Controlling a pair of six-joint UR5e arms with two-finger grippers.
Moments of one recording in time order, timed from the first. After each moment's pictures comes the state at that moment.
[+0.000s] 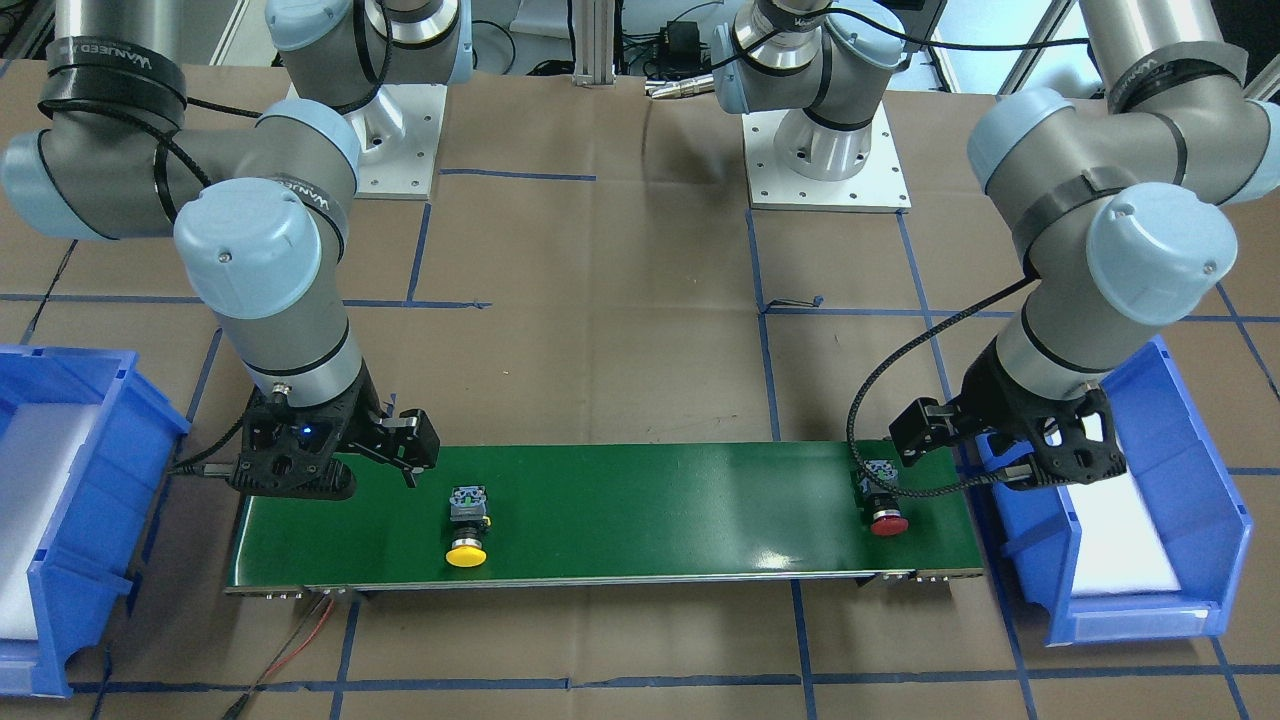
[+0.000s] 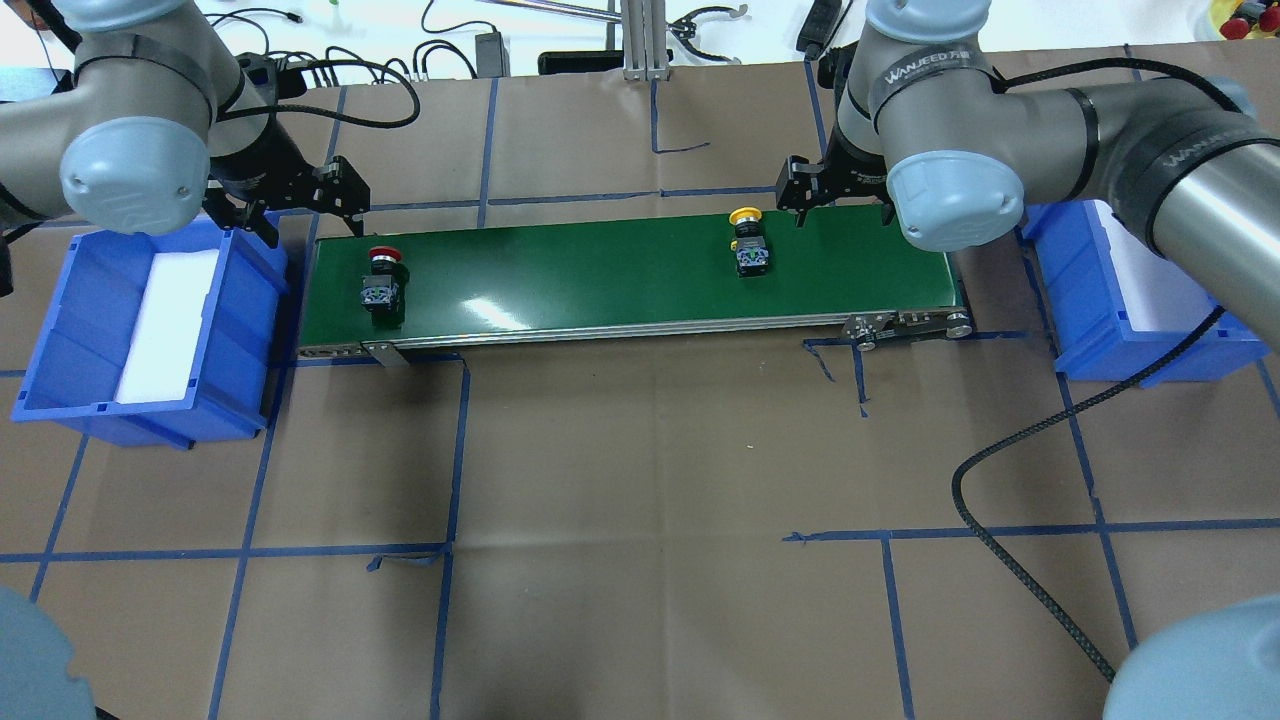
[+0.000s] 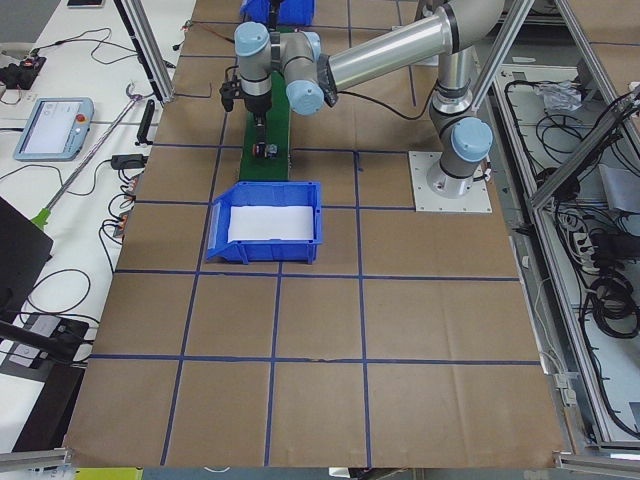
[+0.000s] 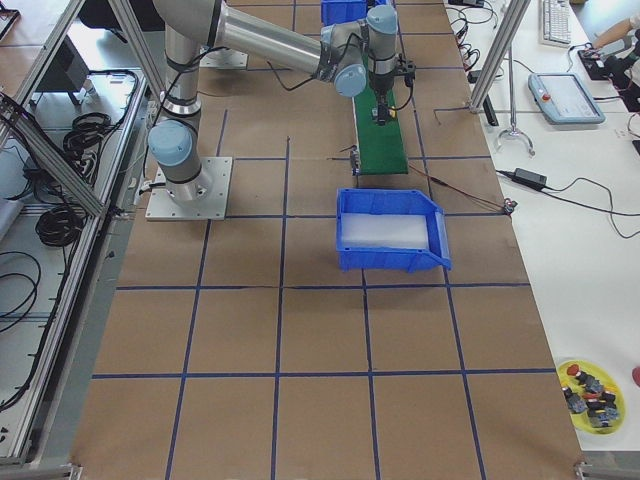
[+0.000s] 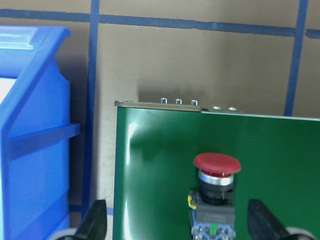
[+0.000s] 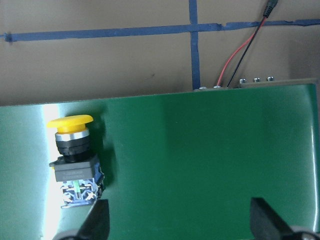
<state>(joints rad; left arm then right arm) -1.41 -1.83 -1.61 -1.25 1.58 0.04 1.64 -1.23 1.64 -2.12 -1.59 0.12</state>
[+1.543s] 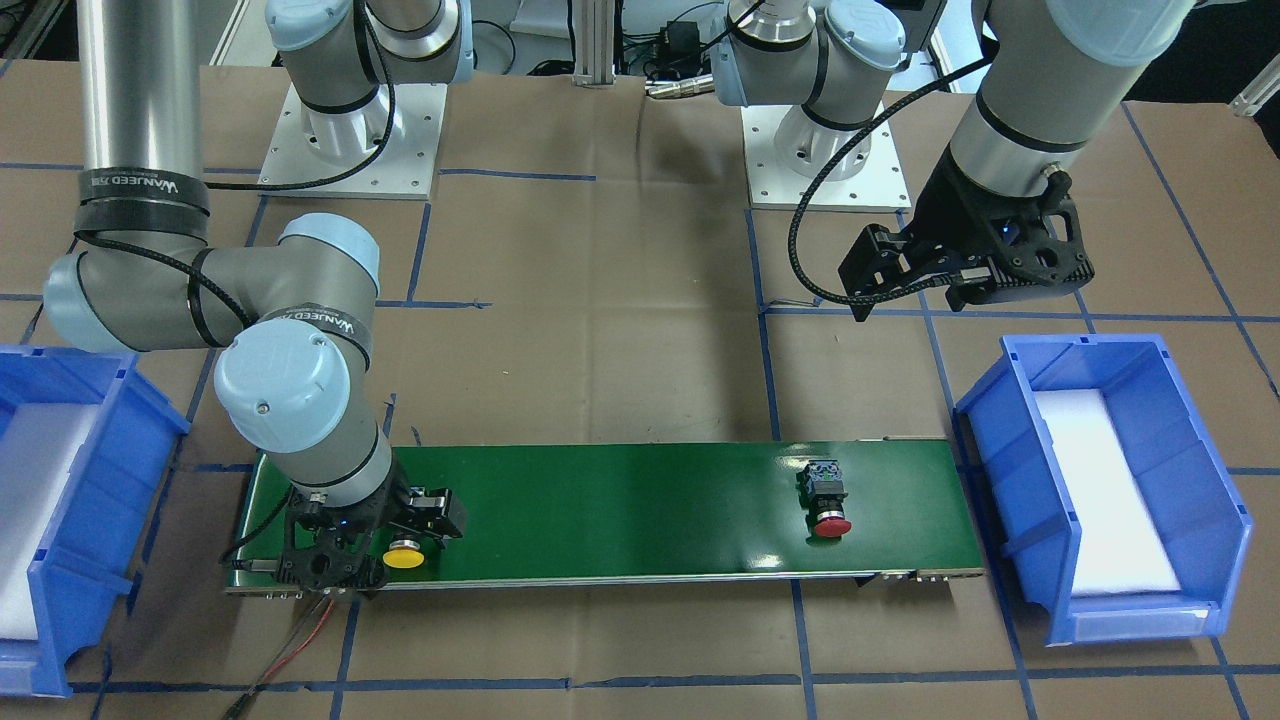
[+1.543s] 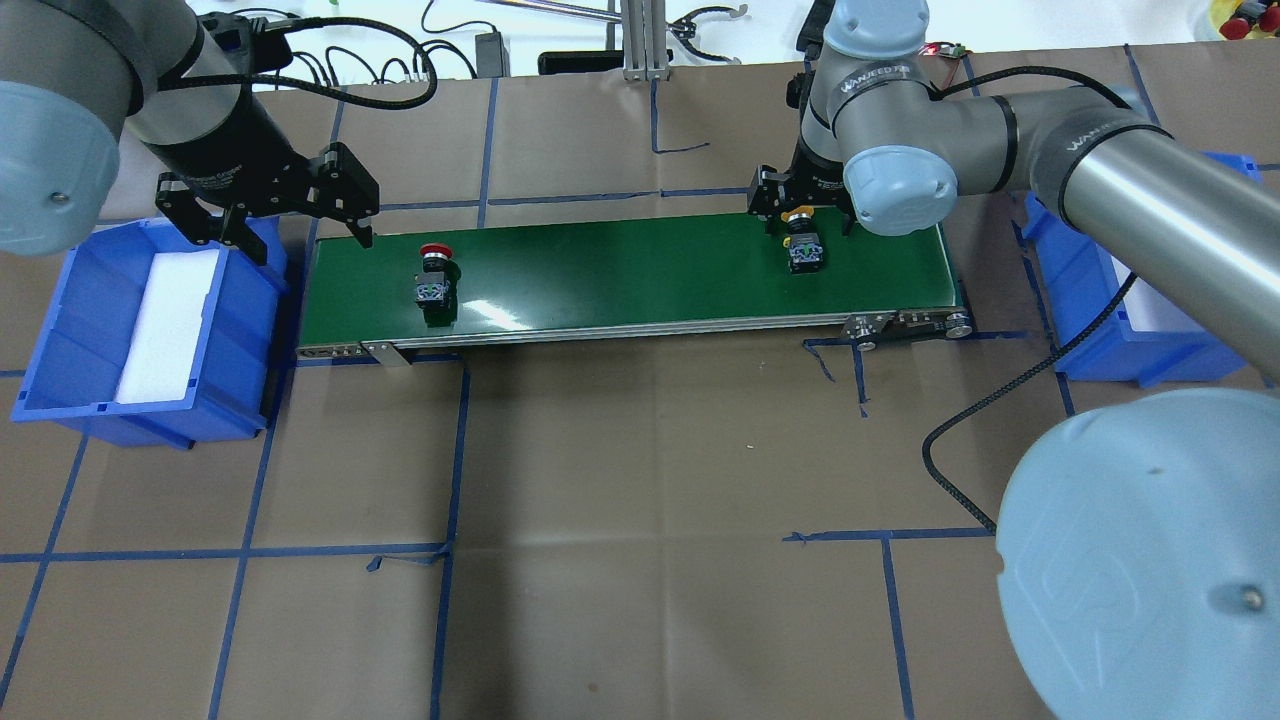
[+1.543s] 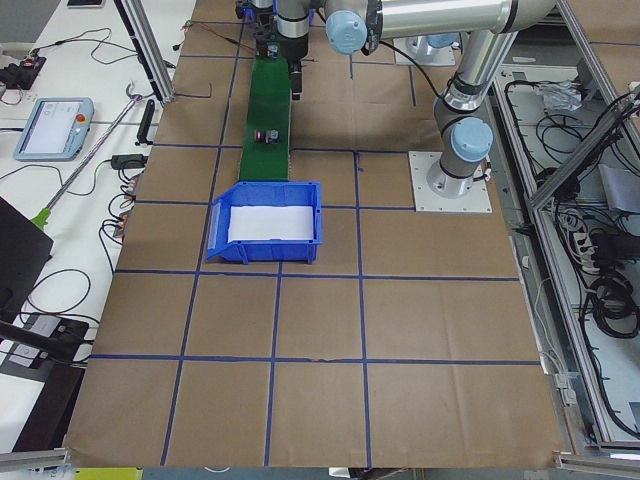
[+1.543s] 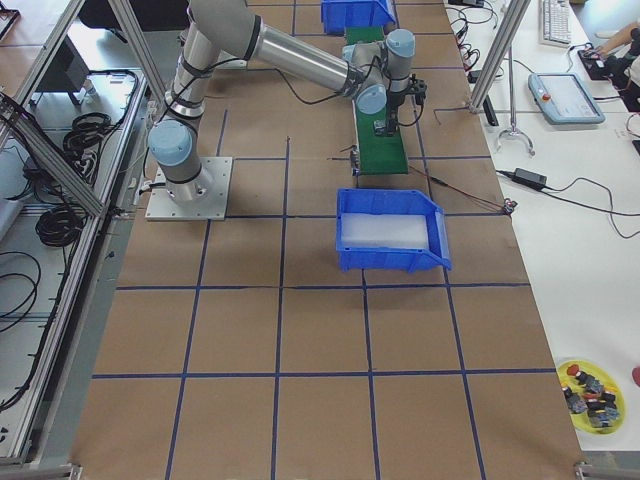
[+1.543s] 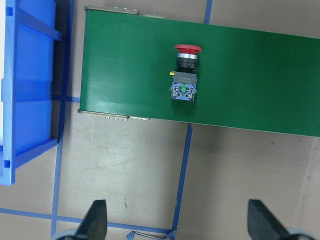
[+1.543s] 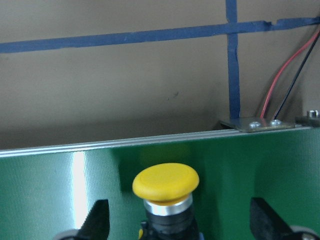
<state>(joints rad) -1.48 -1.60 -1.62 -1.47 1.56 -0.06 1.65 -1.05 1.55 -2.15 -1.56 0.15</state>
